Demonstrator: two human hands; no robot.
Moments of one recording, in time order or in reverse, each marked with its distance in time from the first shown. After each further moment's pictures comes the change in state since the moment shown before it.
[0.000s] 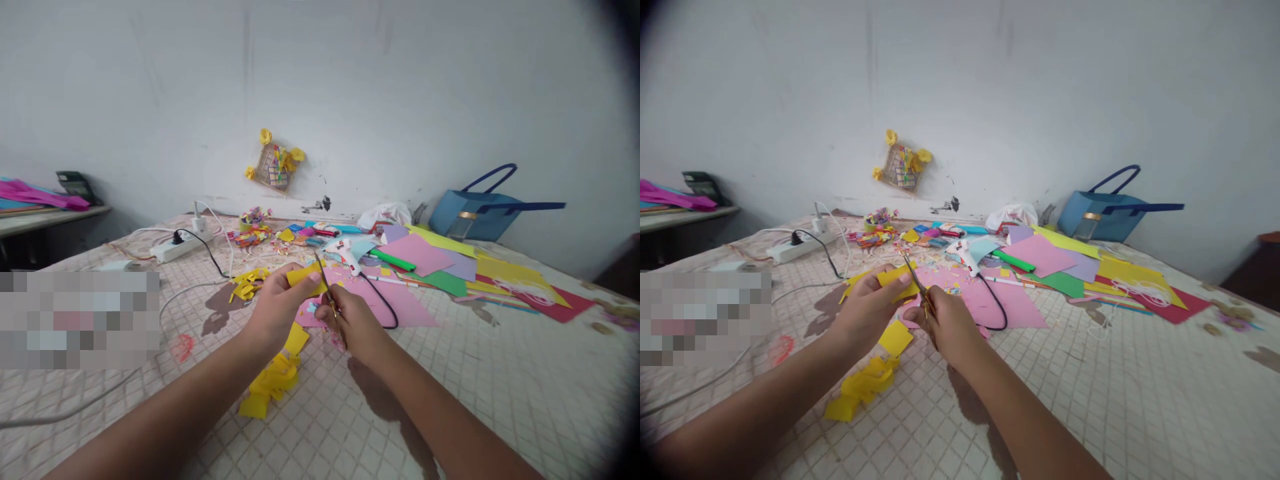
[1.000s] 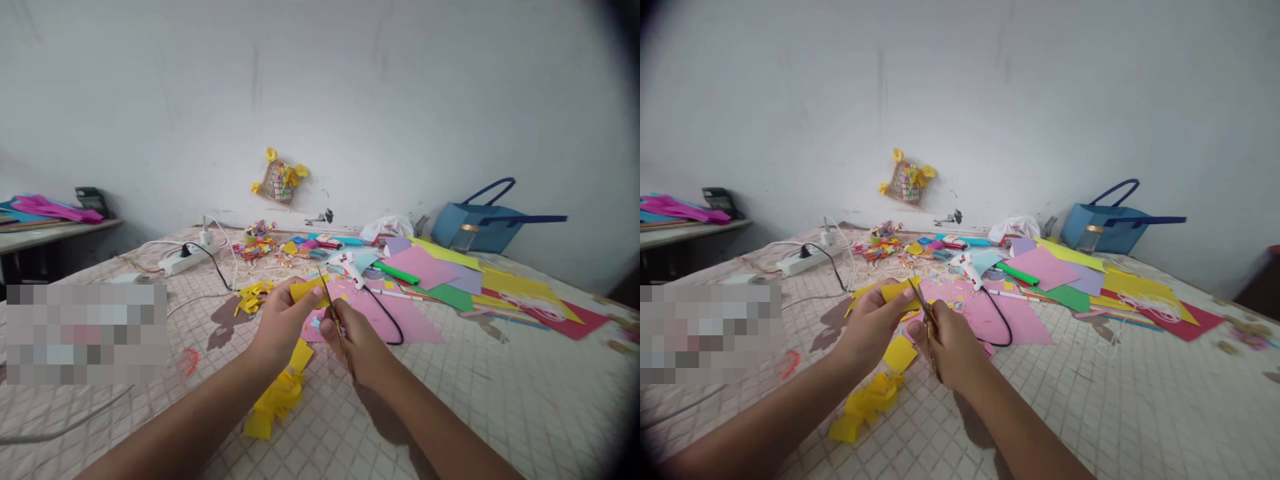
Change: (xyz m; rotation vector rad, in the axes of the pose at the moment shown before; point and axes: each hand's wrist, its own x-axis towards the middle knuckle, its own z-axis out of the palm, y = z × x) left_hand -0.001 -0.002 0.000 0.085 0.081 0.098; right_hand -0.005 -0.006 0.003 0.022 0.005 -0.045
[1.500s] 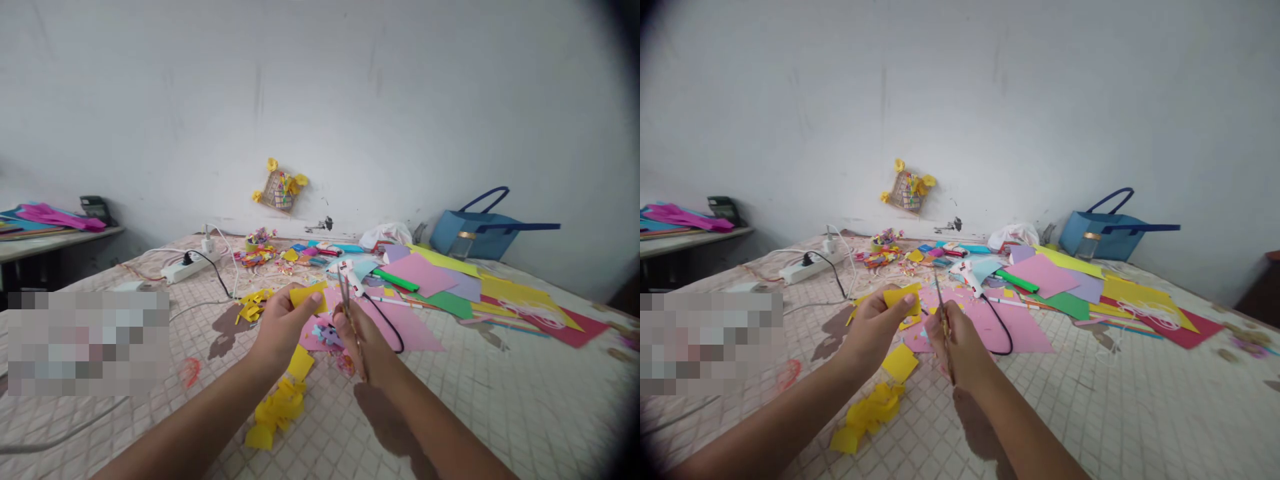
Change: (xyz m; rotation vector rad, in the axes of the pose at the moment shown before) left_hand 0.003 0.003 -0.003 0.036 0.026 -0.006; right_hand 0.002 0.003 -0.005 0.204 0.104 0.030
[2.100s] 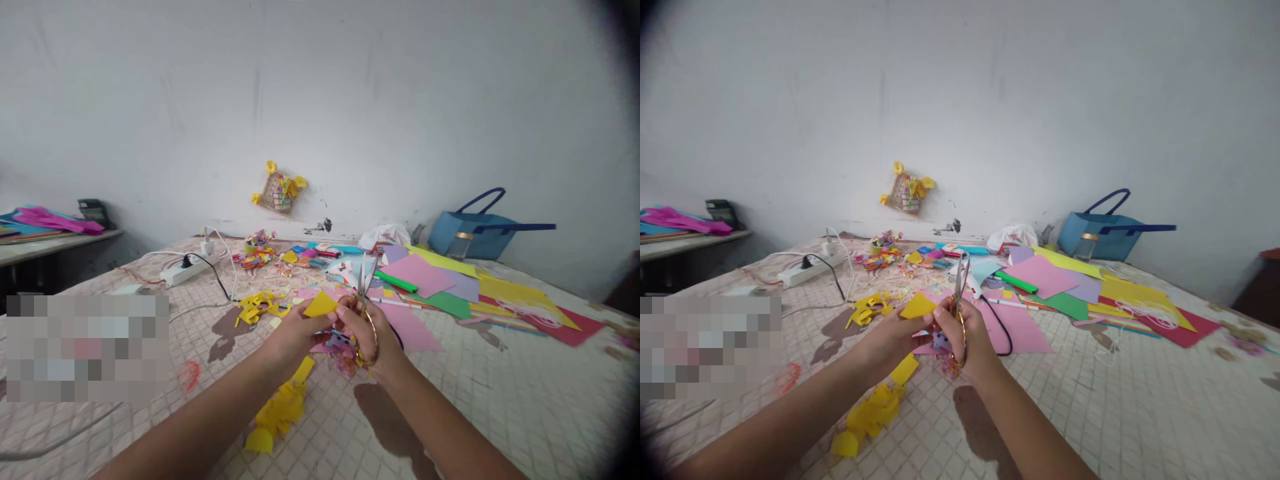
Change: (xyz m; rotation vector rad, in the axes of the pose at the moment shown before) left_hand 0.002 -0.013 0.004 -0.240 -0.276 -0.391; right_hand 0.014 0.010 0.002 0.452 0.123 0.068
